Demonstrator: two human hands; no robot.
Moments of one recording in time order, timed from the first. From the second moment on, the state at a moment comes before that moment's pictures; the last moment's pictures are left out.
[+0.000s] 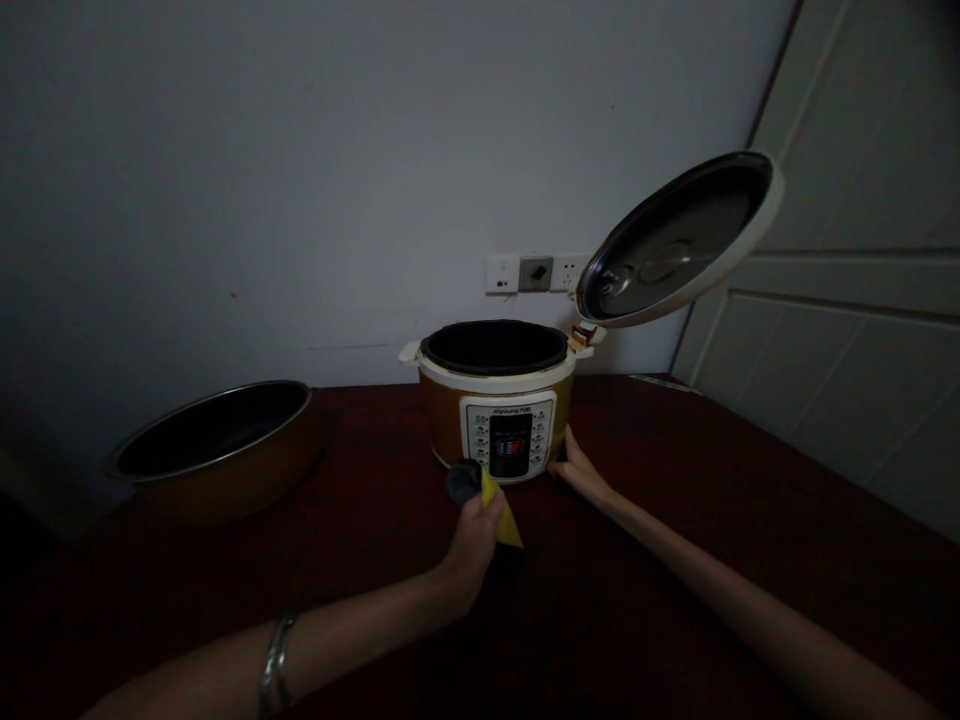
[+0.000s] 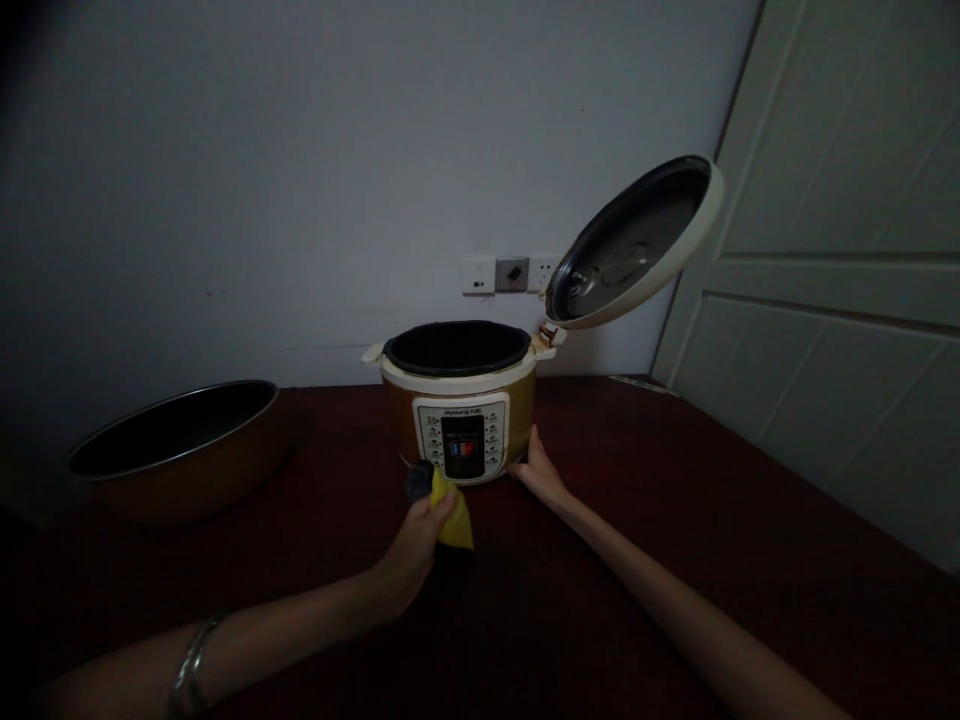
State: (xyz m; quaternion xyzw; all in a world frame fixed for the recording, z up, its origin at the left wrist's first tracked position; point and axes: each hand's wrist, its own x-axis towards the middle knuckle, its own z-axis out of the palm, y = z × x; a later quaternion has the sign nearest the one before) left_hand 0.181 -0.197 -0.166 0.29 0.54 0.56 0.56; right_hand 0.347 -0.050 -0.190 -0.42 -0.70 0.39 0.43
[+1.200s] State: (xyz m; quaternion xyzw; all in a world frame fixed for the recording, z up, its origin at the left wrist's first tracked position) left_hand 0.108 -0.180 -0.048 0.73 0.60 0.29 0.15; right_hand 0.415 0.018 -0.132 -0.60 -0.53 0.33 0.49
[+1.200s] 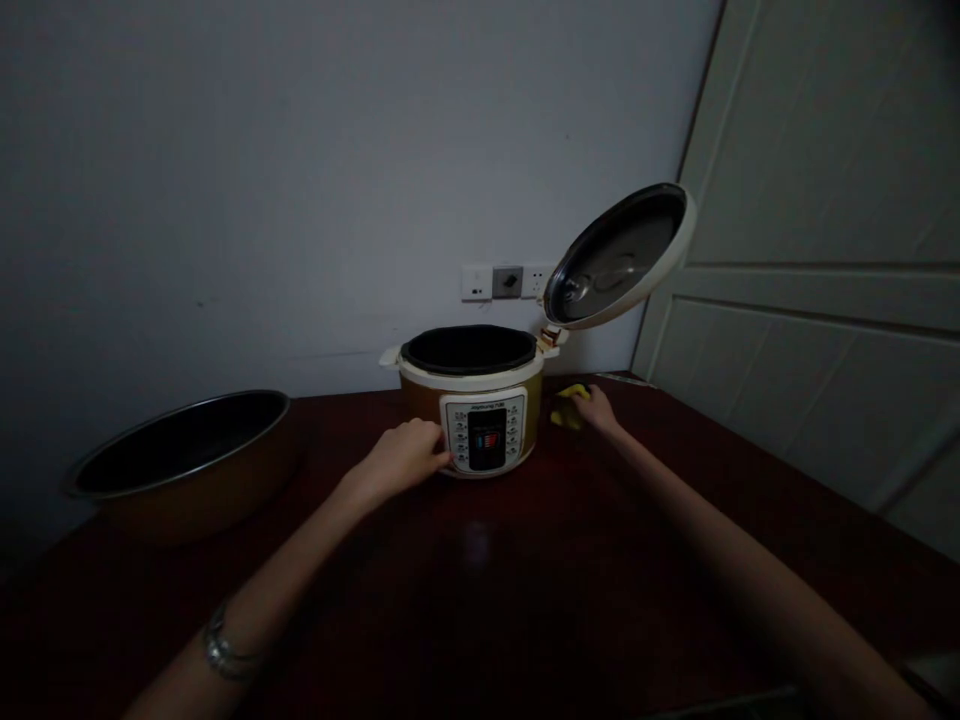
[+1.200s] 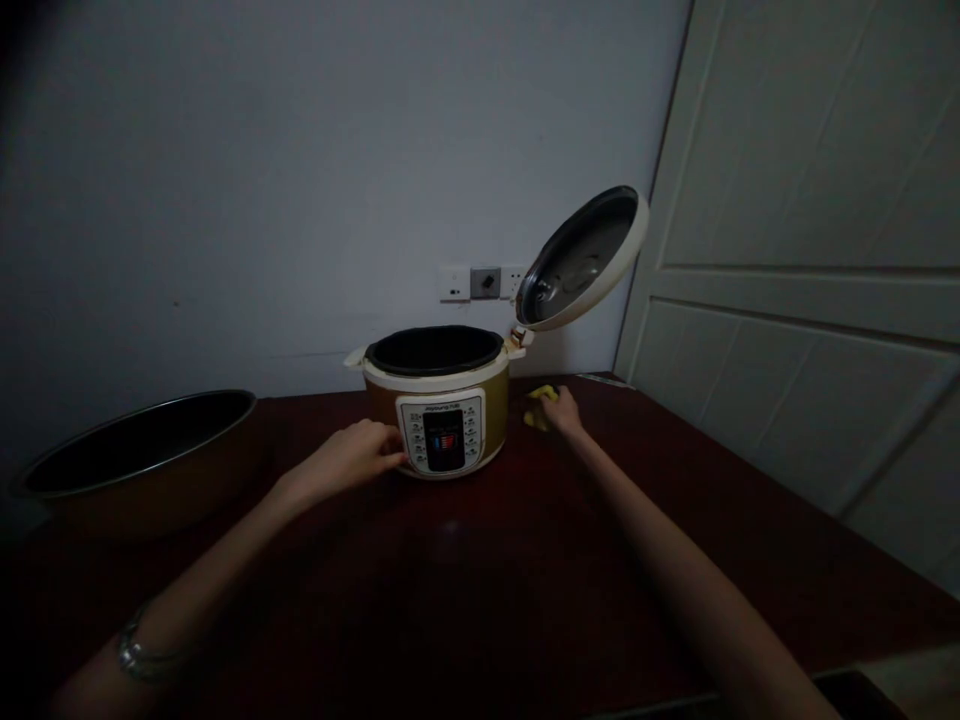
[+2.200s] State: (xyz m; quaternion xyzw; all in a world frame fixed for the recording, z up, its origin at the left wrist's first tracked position) left_hand 0.108 -0.173 -0.052 0.74 0.60 0.23 0.19; right_hand 0.304 -0.120 -0.197 -0.47 -0.44 0.47 0.60
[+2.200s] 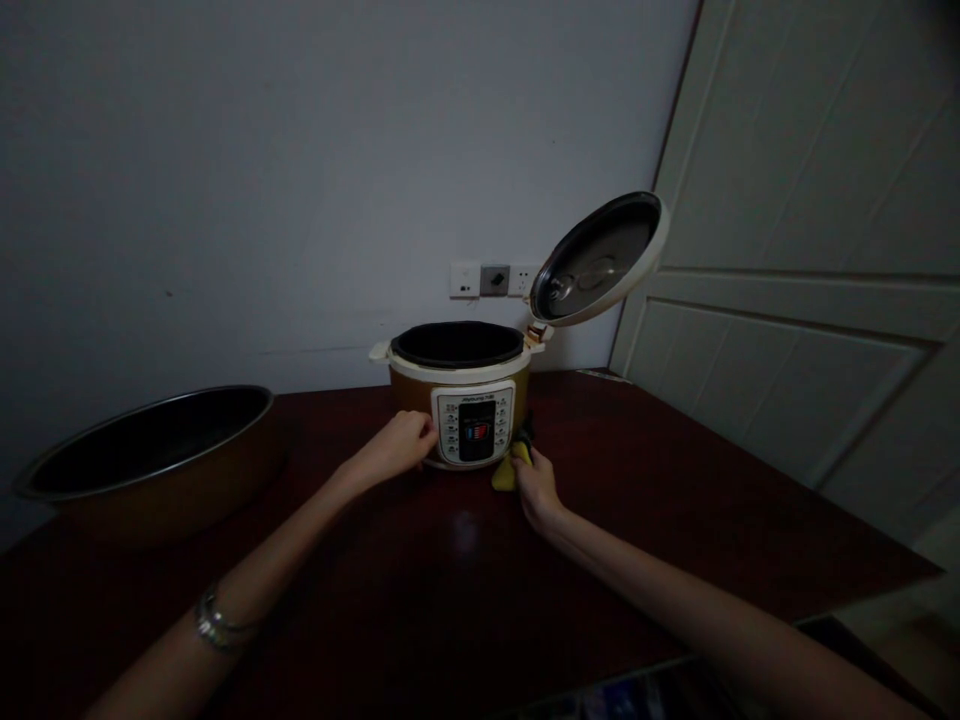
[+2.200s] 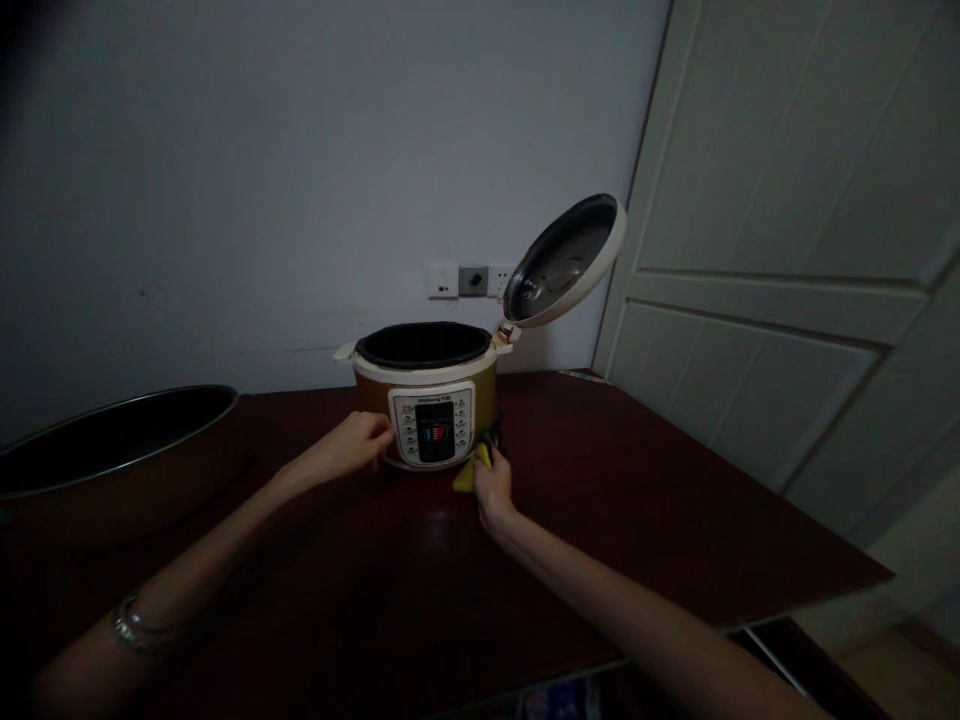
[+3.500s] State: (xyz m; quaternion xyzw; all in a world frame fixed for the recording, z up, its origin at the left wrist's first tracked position) left_hand 0.112 -0.227 -0.131 0.83 0.43 0.24 0.27; right_hand 0.305 -0.197 -0.140 -0.28 -0.43 0.77 0.38
